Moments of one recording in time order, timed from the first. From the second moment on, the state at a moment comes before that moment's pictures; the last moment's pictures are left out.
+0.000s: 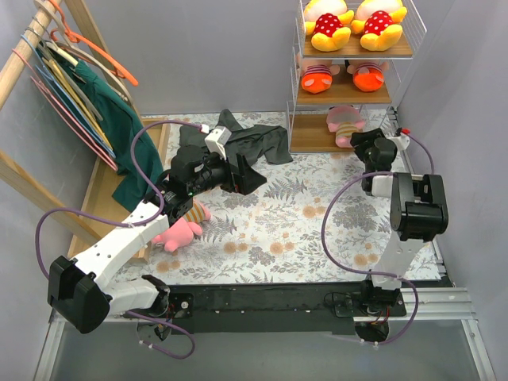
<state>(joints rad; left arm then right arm) -0.60 1.18 0.98 -0.04 0.36 -0.51 -0.05 1.90 0.92 0.80 0.08 0.86</state>
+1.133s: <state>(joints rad) -0.58 1.66 1.19 -0.80 -0.54 -0.68 0.11 1.17 0.43 0.56 -0.39 0.81</state>
